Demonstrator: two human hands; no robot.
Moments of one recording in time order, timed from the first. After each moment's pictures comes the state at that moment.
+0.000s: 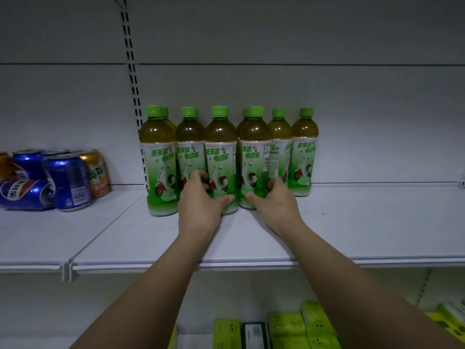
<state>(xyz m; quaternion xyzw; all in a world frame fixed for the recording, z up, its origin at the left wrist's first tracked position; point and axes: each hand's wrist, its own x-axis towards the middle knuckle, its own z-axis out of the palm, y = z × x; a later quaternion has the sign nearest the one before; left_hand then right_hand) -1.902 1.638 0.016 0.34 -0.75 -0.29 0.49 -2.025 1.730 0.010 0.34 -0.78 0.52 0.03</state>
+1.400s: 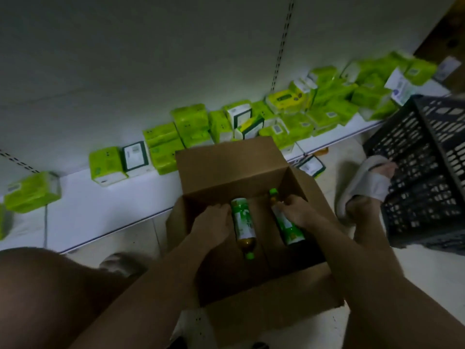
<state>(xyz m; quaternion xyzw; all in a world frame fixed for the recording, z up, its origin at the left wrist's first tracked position) -1.941 1.980 -0.370 0.12 -0.95 -0.23 -0.19 -2.064 2.182 -0.370 0.02 -0.89 0.28 -0.37</state>
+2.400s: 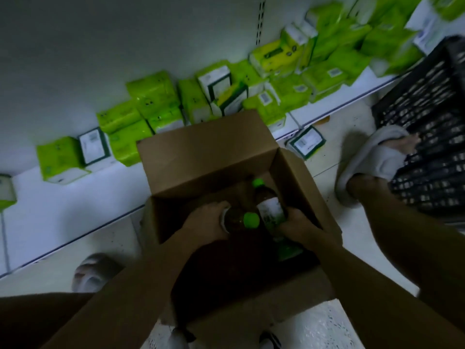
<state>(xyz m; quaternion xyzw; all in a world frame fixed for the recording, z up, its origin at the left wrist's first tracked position) -1.994 1.991 -0.433 0.06 -0.92 -0.30 -0.26 -2.069 2.221 -0.431 -0.03 -0.82 0.35 -0.45</state>
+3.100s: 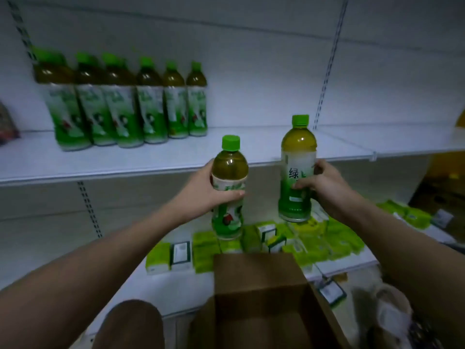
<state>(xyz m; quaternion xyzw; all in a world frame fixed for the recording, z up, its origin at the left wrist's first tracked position) -1.897 1.882 -0.018 0.02 -0.85 -0.48 0.24 -2.040 2.105 0.005 0.20 -0.72 0.66 -0.12</state>
